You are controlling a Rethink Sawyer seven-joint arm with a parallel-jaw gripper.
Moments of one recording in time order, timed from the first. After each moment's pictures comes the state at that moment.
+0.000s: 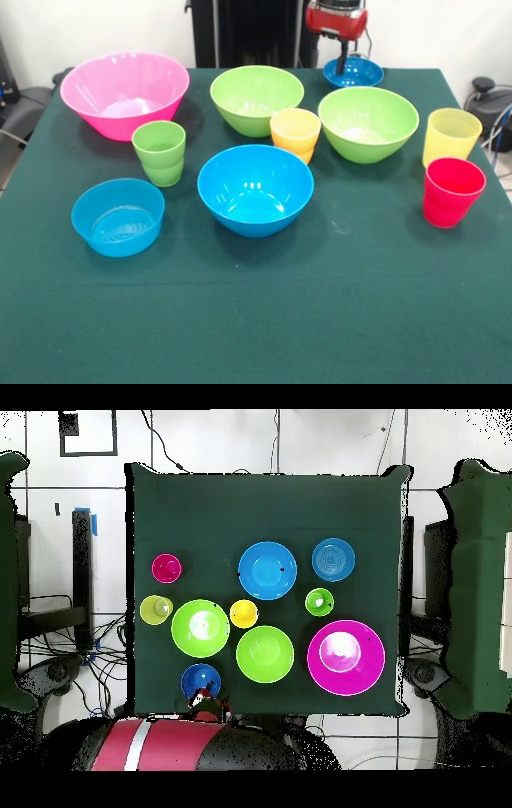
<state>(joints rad) -0.03 -0.42 -0.05 2.41 0.01 -0.58 2.28</state>
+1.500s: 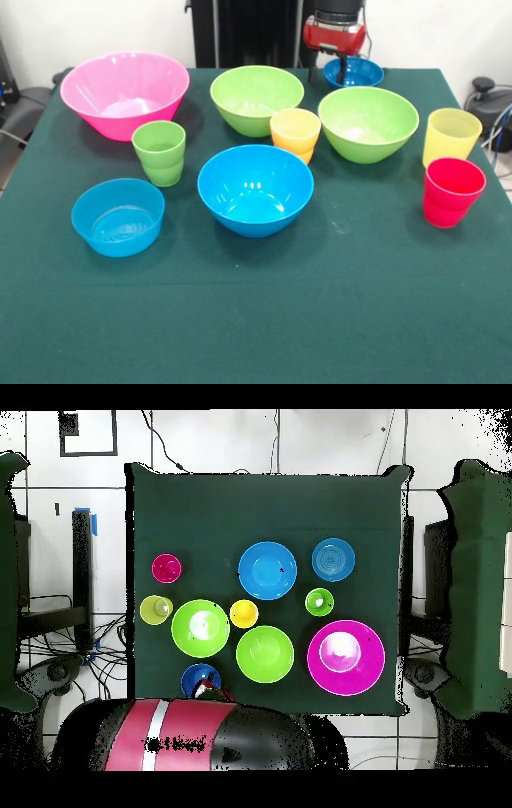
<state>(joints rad) -0.06 -0.36 -0.04 2.36 -0.01 -0.66 2.28</state>
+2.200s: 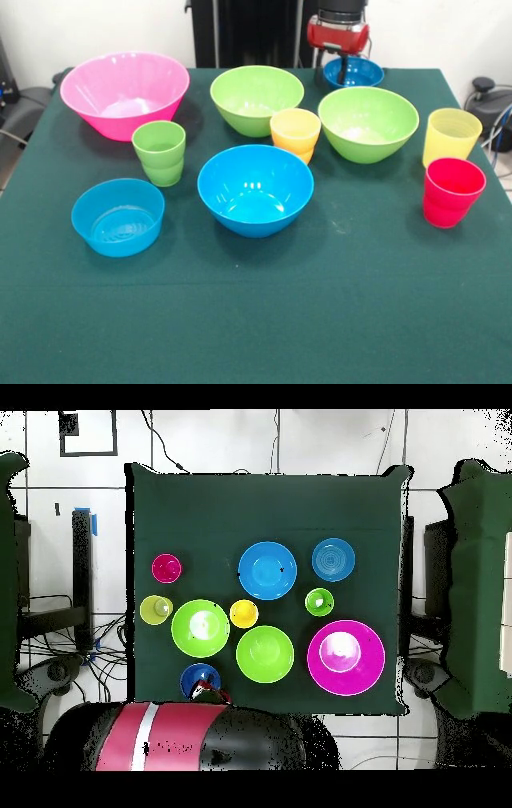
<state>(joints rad) -0.03 -0.36 -0.04 2.37 -0.01 -0.66 2.28</state>
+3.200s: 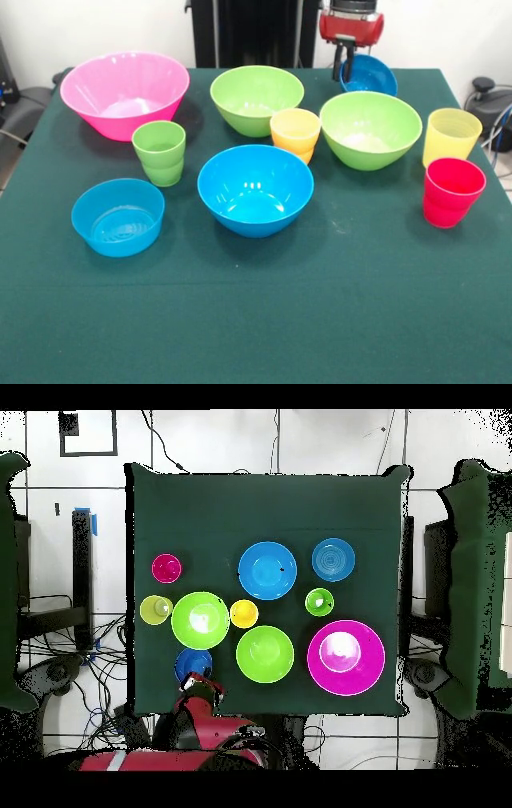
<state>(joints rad) 0.00 -0.54 -0.03 2.37 0.04 -0.51 2.28</state>
